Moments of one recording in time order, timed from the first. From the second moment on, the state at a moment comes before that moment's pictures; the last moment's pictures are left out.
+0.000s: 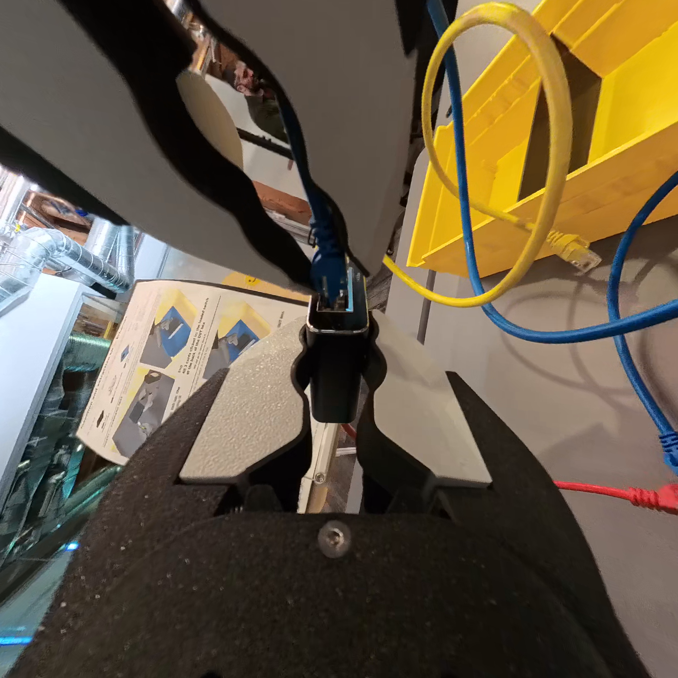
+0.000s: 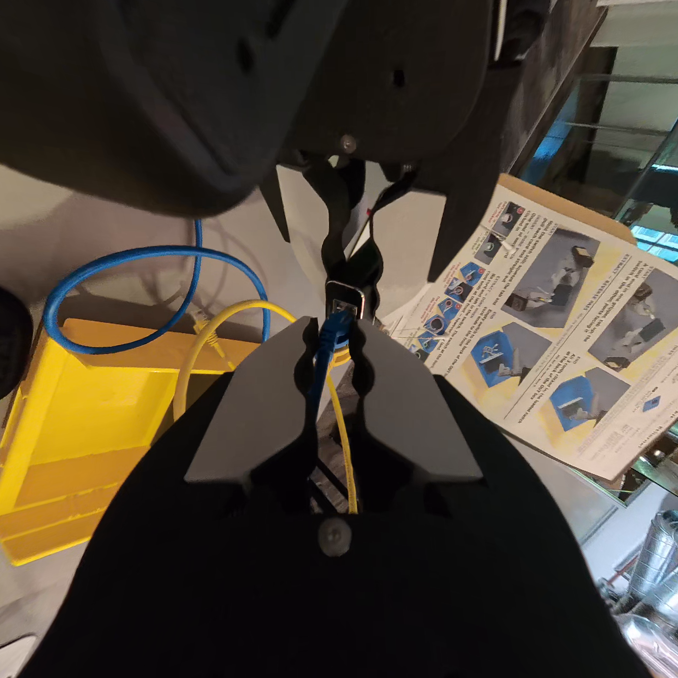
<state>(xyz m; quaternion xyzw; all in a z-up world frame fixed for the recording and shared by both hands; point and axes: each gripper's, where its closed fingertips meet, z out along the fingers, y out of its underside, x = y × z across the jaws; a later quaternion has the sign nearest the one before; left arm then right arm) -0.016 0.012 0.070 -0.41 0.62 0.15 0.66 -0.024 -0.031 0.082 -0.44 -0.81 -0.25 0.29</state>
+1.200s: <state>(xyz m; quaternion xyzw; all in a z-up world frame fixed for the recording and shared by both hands) -0.116 0.039 0.135 -0.55 0.45 0.05 0.70 0.121 -0.039 0.308 -0.58 -0.61 -0.27 0.47</state>
